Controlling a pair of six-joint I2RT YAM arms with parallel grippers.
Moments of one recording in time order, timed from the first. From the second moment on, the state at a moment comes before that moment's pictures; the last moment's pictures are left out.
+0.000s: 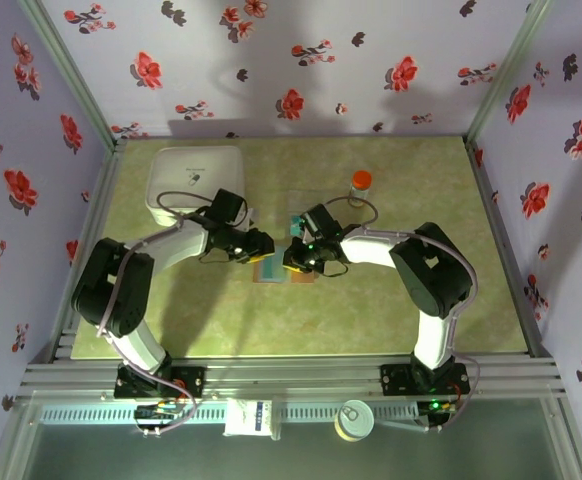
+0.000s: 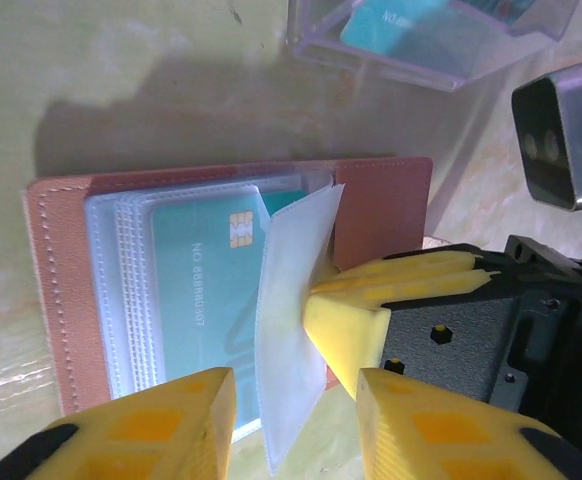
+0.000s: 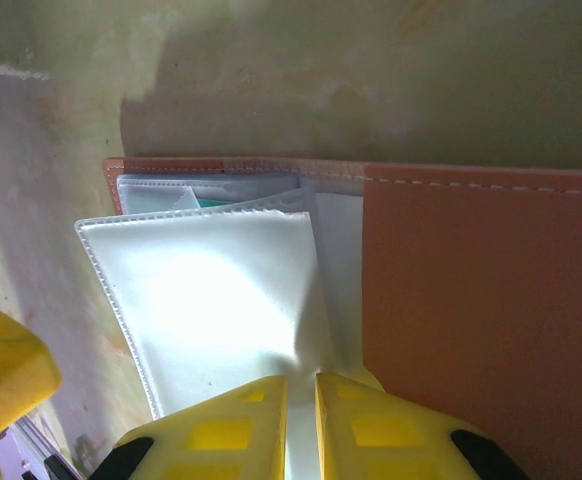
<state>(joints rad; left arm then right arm) -0.51 1.69 1.00 -0.39 0.51 -0.65 0.68 1.87 1.03 -0.16 -0.44 0.90</state>
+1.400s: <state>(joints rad) -0.61 1.77 1.05 -0.26 0.55 -0.73 0.68 1.36 0.95 -0.44 -0.23 0.89</state>
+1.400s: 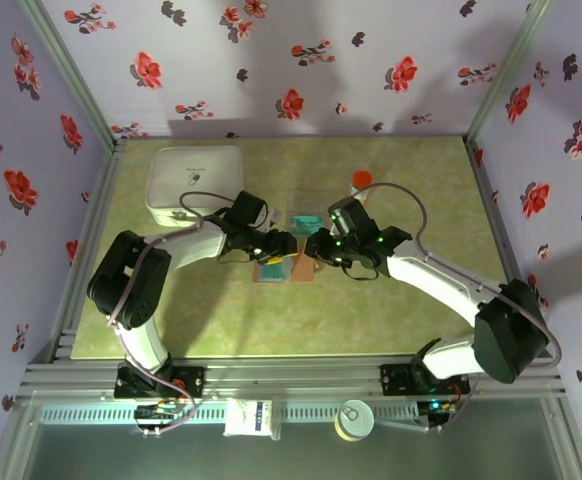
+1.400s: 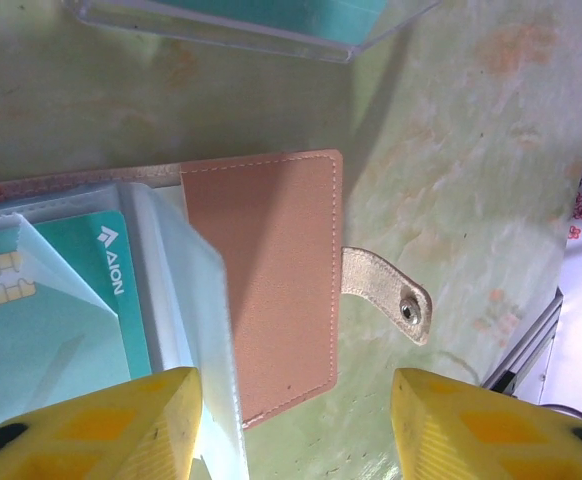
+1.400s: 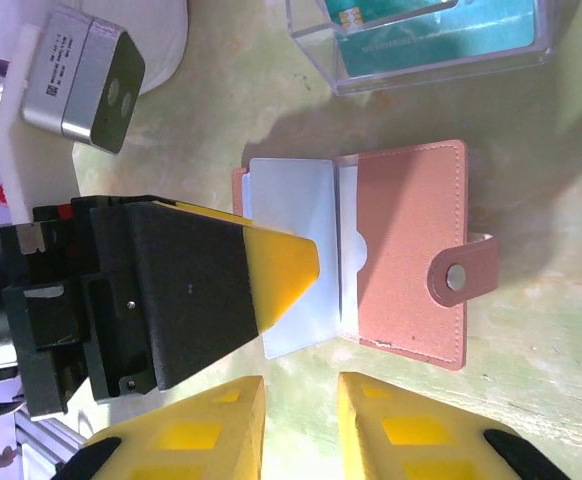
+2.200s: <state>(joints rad) -0.68 1.94 1.18 -0.22 0.56 -0.75 0.69 1.32 0.90 -0.48 -0.18 0.89</state>
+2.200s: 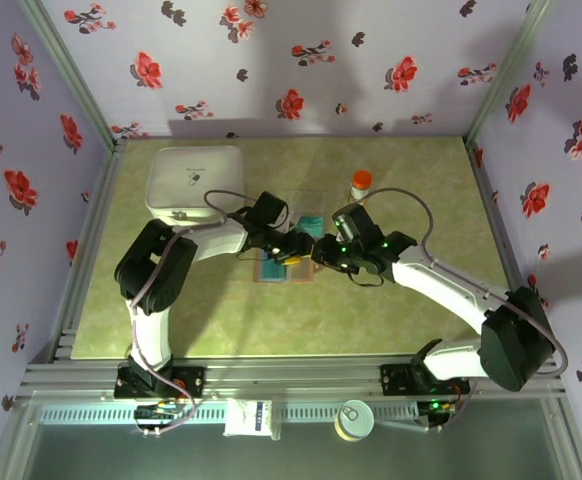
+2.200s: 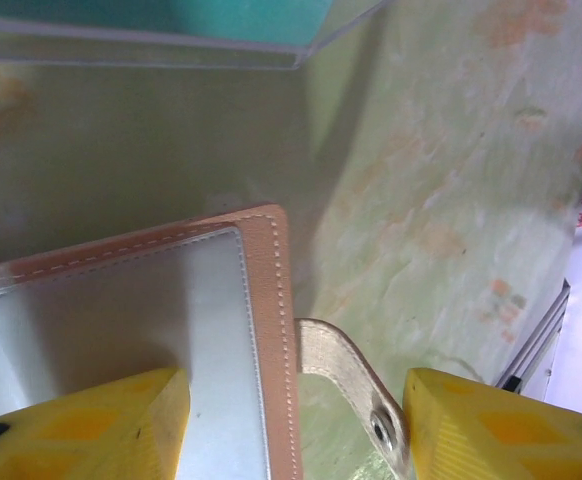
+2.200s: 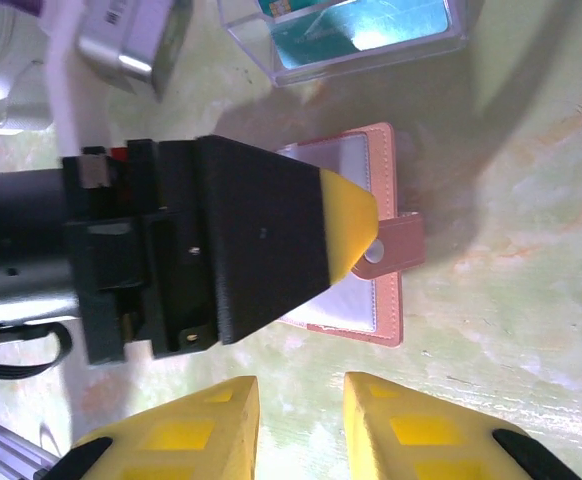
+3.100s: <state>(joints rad) -0.55 1.70 1.12 -0.30 0.51 -0.71 0.69 1.57 1.06 -0.46 -0.27 0.85</state>
